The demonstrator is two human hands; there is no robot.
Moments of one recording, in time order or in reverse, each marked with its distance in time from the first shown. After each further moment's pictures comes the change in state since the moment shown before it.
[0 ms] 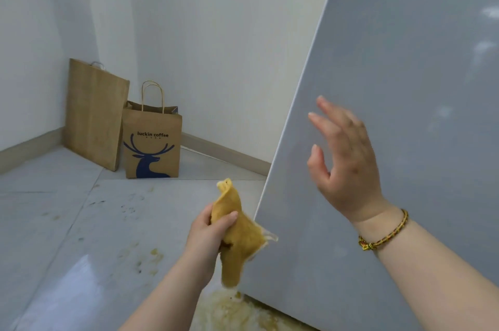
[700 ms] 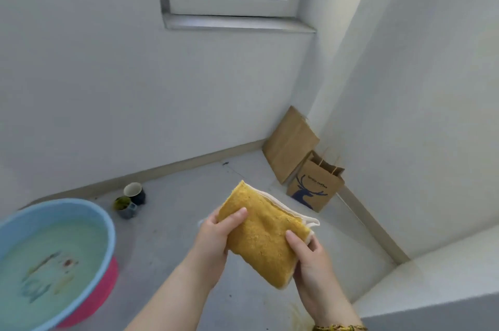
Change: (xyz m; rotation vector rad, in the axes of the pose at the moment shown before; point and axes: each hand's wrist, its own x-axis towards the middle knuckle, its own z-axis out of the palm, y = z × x) left_hand -0.230 0.383 -0.124 -0.371 0.596 0.022; right_hand 0.295 -0.247 -0.083 1.586 -1.095 1.487
